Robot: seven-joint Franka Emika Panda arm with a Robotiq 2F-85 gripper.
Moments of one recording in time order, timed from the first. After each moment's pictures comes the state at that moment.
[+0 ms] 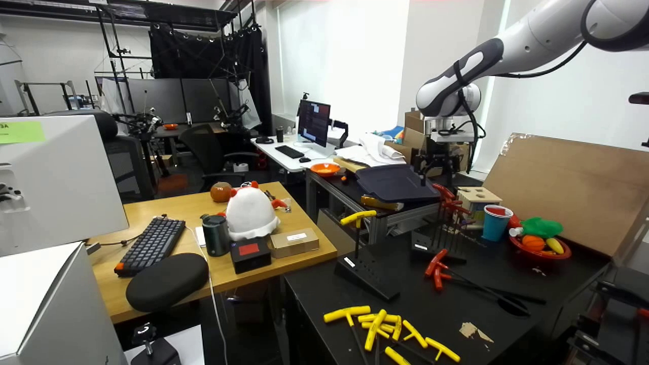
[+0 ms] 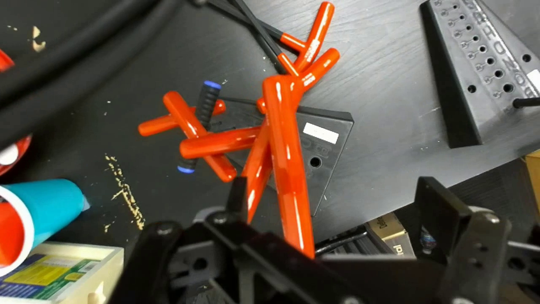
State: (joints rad) arm -0.27 0.84 -0.13 -1.34 0.16 1.96 0.13
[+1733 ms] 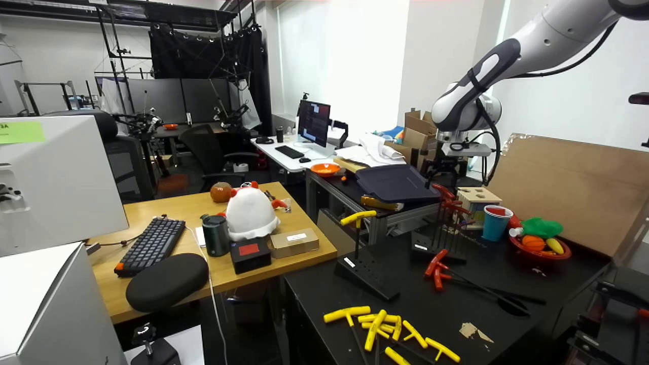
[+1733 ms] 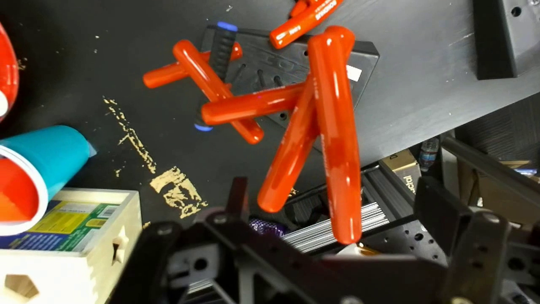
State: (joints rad) arm -0.25 0.70 -0.16 -1.69 0.18 2.43 0.10
